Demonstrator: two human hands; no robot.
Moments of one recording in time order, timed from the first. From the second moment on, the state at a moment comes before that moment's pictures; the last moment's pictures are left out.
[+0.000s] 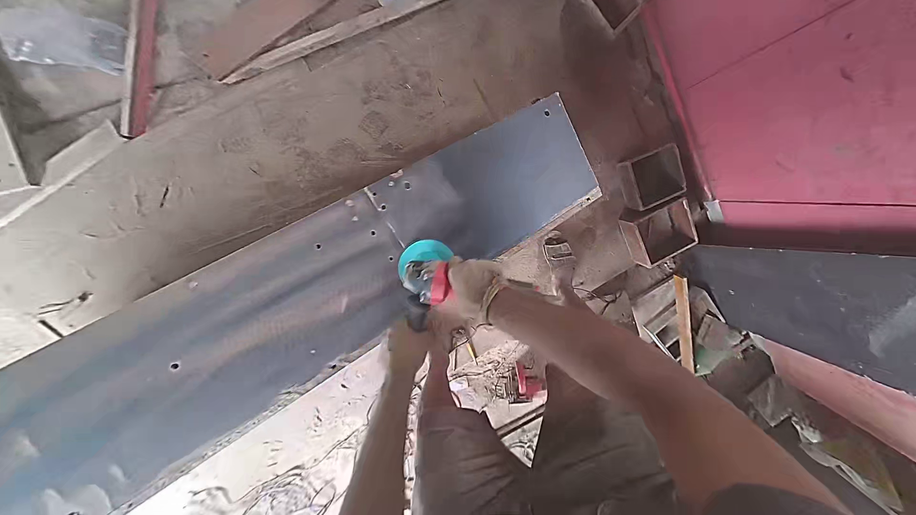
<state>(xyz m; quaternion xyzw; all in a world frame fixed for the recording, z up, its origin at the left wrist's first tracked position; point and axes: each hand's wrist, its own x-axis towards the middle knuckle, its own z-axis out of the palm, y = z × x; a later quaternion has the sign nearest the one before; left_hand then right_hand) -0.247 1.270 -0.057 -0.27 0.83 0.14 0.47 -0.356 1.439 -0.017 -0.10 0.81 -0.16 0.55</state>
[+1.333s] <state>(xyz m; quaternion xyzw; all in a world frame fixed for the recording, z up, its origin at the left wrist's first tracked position) -0.265 1.328 -0.024 -0.29 0.81 -0.01 0.51 -0.336 1.483 -0.080 -0.11 0.78 -0.30 0.54</state>
